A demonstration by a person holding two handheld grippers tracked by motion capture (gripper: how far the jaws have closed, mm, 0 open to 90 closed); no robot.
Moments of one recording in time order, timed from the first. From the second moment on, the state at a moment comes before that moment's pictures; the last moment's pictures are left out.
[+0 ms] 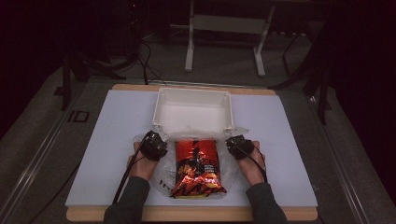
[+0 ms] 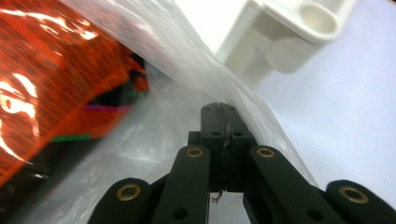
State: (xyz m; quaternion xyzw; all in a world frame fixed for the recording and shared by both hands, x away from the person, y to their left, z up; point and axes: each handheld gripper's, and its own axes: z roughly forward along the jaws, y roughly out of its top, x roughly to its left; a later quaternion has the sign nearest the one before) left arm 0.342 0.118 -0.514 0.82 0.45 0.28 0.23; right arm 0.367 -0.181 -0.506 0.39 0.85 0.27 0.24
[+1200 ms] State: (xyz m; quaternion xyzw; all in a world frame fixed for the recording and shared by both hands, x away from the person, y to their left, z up) left arm 0.302 0.132 -0.472 0.80 0.38 0.17 0.44; right arm 0.334 -0.200 -0.487 0.34 0.84 0.37 0.20
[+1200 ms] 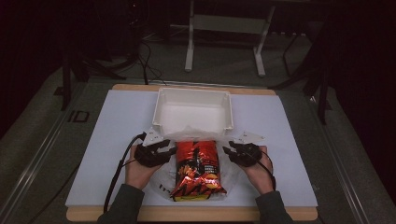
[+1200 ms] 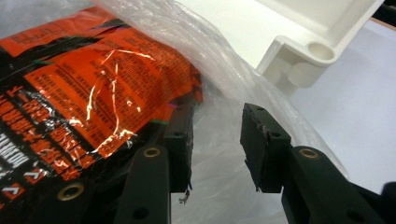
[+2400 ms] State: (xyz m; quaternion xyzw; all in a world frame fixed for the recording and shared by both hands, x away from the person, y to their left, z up) left arm 0.261 0.139 -0.477 0.80 0.37 0.12 0.46; right arm 0.304 -0.198 -0.499 0.31 0.85 0.40 0.17
